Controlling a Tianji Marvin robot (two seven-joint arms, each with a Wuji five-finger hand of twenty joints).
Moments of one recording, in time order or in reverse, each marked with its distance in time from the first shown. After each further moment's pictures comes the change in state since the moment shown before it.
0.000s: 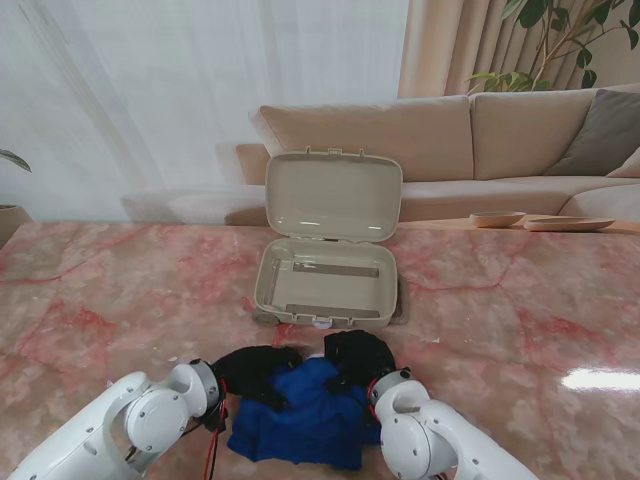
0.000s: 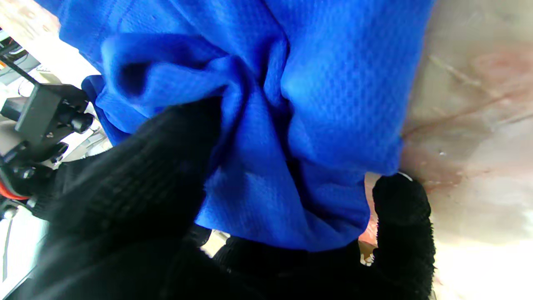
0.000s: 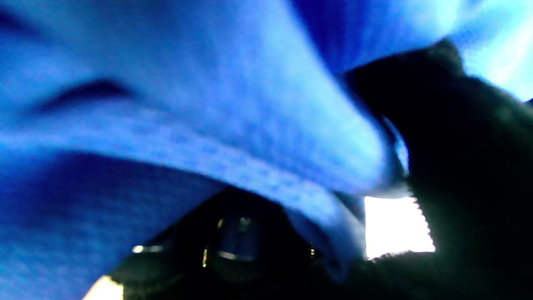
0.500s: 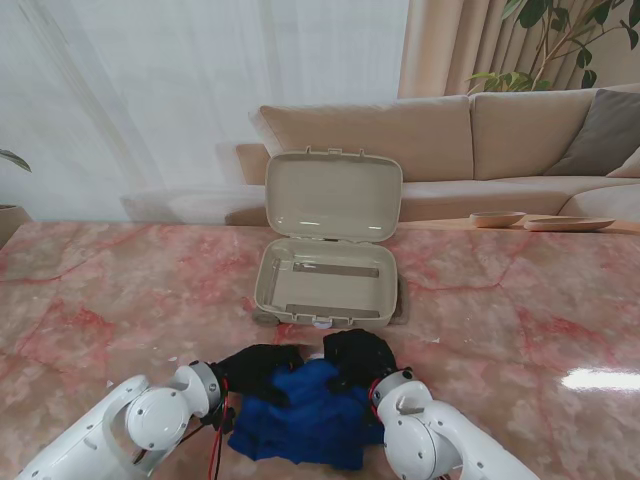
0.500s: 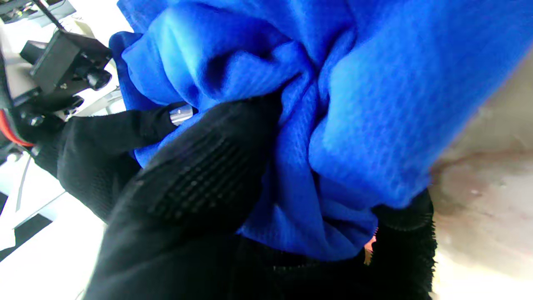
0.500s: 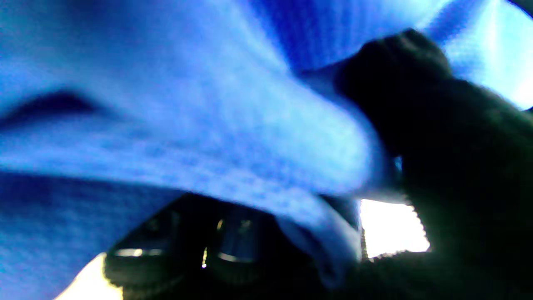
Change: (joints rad) left arm -0.006 -0.019 0.005 0.046 -0.182 -0.014 0.028; right arm -0.025 0.003 0.028 -0.028 -0.018 -0.041 0.008; left_hand 0.276 -0.075 -0.051 -0.053 0.131 -0.122 0.341 0.196 0.168 -0.017 0.060 0.229 0.107 0.051 0.167 0.071 0.095 -0.007 0.106 0.040; right_hand 0.014 -0.005 0.036 0.021 0.027 -0.013 0.021 0.003 0.012 -0.003 0.000 0.005 0.005 -0.001 0.001 0.002 0.007 -0.001 0.007 -0.001
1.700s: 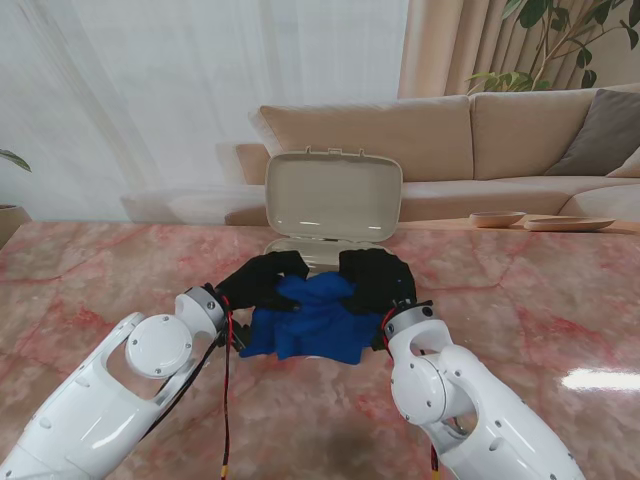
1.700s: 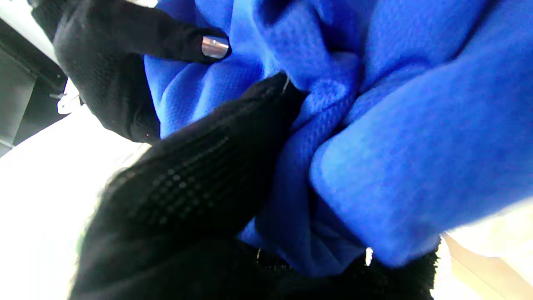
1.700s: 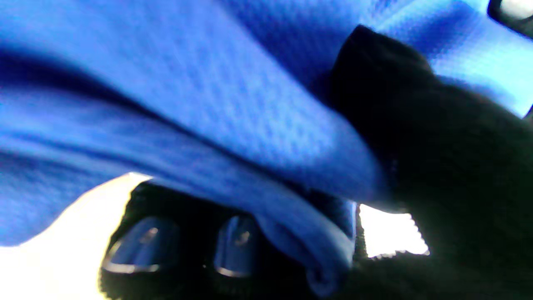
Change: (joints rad) left arm -0.146 -0.065 -0.071 -0.104 -0.276 0.134 0.062; right arm 0.089 -0.007 0.103 -0.176 -0.084 0.079 -0.037; left_hand -0.029 -0.123 0.234 0.000 0.088 -0.017 0.089 0.101 0.022 0.053 0.059 0.156 0.089 0.013 0.113 0.038 0.106 0.019 0.004 0.012; right_hand 0.001 -0.032 0.093 0.064 0.011 0.014 0.027 0.054 0.024 -0.007 0.000 0.137 0.007 0.000 0.036 0.020 0.040 -0.008 0.007 -0.001
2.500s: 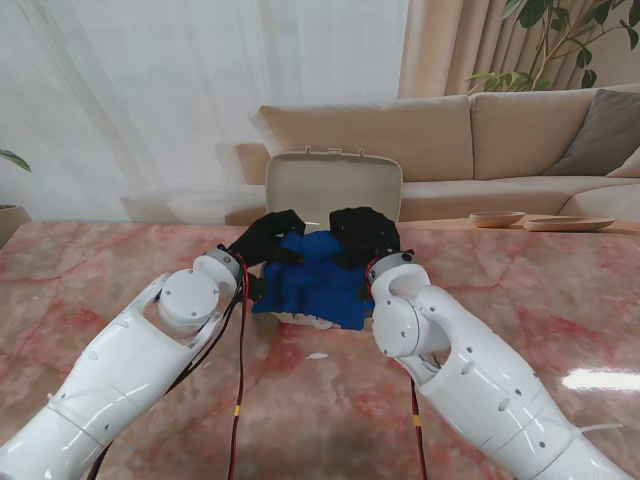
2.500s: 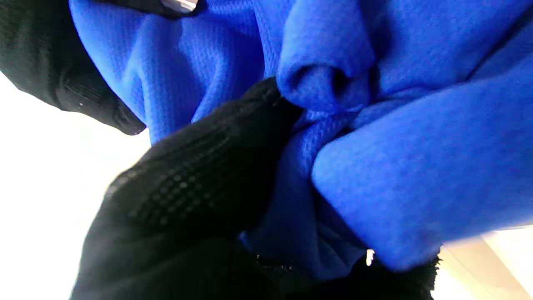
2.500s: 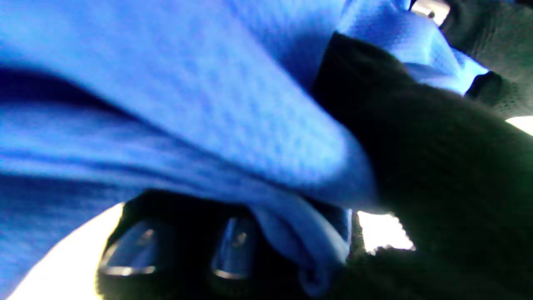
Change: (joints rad) left arm -0.266 -0.101 0.118 0.321 -0.172 0.058 0.152; right arm 0.307 -0.026 -0.142 0.204 0.101 0.089 0.040; left_hand 0.003 0.000 0.000 0.000 0.001 0.000 0.039 0.023 0.000 0.001 0.000 0.020 0.000 0.011 0.000 0.015 -0.013 0.022 -0.003 0.016; right_hand 0.051 0.010 0.003 0.033 -0.001 0.007 0.001 0.014 0.001 -0.001 0.004 0.027 0.000 0.000 0.003 0.005 0.001 -0.001 0.000 0.000
